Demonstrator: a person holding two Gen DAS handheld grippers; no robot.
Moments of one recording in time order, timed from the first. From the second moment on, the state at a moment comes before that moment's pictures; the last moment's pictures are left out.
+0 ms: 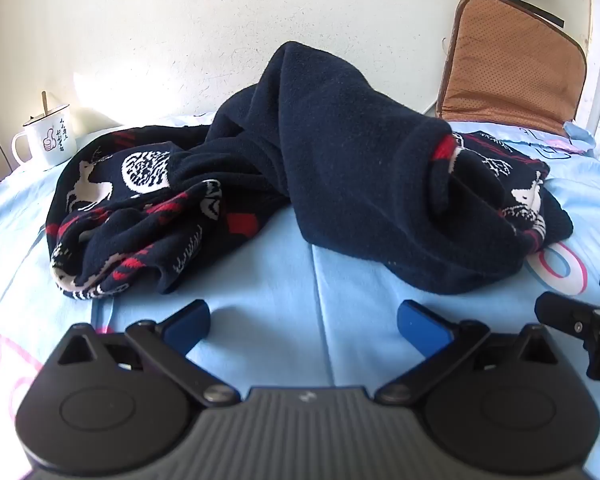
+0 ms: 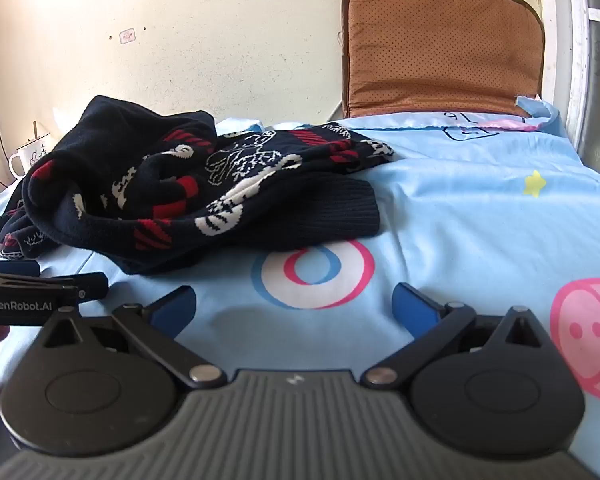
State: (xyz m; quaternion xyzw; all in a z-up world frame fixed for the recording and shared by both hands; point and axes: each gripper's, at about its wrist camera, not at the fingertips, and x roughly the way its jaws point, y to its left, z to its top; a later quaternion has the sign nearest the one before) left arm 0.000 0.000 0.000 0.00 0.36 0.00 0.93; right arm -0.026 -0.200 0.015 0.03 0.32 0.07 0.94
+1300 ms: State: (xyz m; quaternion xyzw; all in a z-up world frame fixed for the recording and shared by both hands) left arm -0.002 0.172 0.023 -0.21 0.34 0.03 0.91; right arm -0.008 -0.123 0.058 -0.06 0.23 0.25 0.94
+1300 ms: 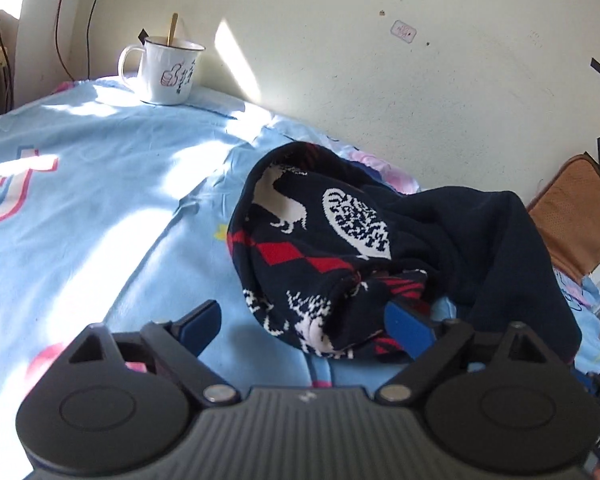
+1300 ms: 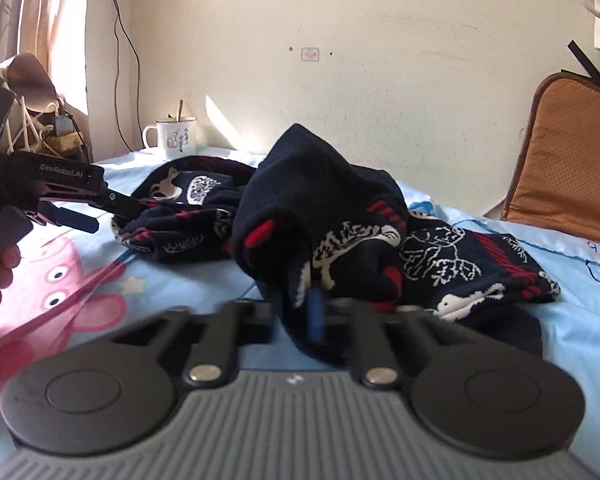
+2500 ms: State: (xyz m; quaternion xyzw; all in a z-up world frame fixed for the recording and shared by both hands) left arm 0.178 0.163 0.012 -0.04 0.42 -0.02 0.91; right arm 0.149 -0.224 0.048 0.16 0.36 0.31 0.87
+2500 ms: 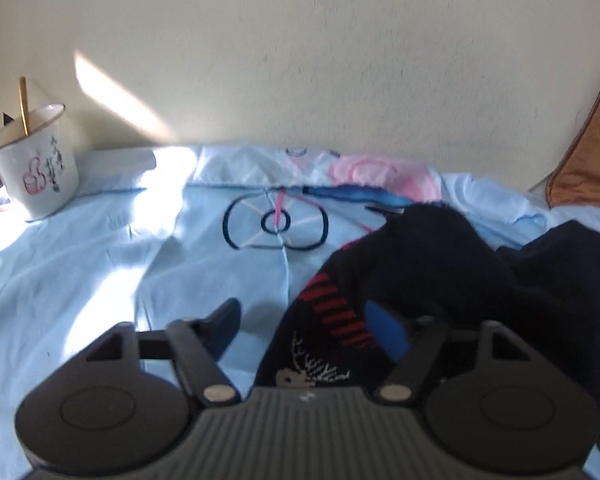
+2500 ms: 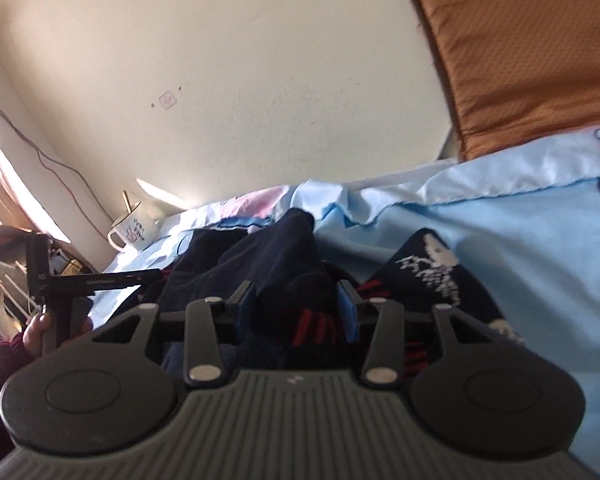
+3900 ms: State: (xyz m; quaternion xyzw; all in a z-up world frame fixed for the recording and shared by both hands) left arm 0.080 0.148 0.098 -0.09 0.26 -0.04 0.96; right arm -0.003 -0.188 0.173 -0.08 0.17 0.29 0.94
